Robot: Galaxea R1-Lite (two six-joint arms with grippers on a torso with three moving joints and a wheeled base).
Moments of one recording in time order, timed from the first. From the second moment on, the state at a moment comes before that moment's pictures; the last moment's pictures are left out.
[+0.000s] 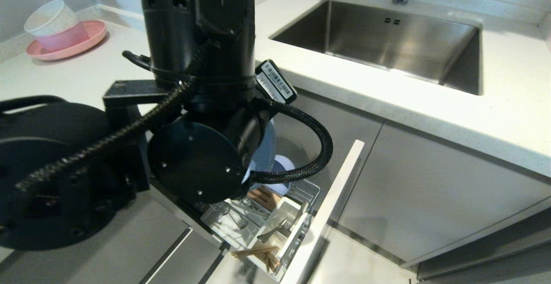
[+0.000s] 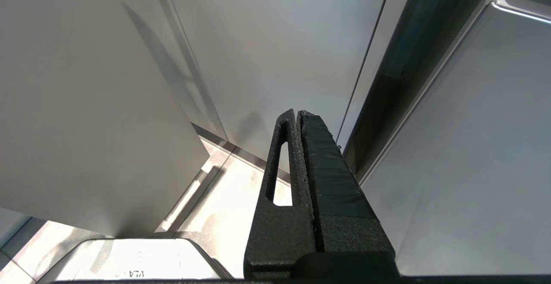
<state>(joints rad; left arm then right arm) -1.06 1.66 -1.29 -0.28 0.98 -0.71 0.00 0.00 0.00 0.00 0.00 0.02</state>
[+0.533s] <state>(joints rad) -1.03 1.68 -1.02 -0.44 0.98 -1.00 0.00 0.00 0.00 0.00 0.00 0.02</state>
